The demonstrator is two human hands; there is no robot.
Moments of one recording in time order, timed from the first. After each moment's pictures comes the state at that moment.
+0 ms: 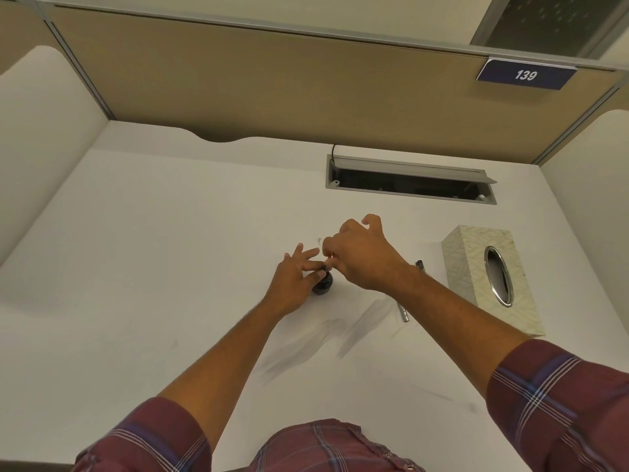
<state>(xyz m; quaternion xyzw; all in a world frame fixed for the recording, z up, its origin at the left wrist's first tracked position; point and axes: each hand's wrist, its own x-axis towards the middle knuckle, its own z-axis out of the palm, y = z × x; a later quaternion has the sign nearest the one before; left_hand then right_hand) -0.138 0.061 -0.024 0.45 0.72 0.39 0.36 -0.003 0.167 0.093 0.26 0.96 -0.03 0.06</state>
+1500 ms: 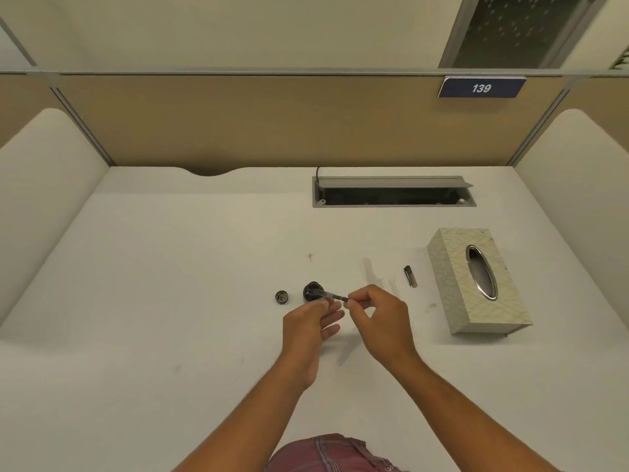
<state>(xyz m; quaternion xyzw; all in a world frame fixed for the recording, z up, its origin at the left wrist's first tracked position) -0.041 0.012 0.041 0.03 0.59 0.61 0.53 0.084 0.078 0.074 0.50 0.72 -0.40 -0.27</state>
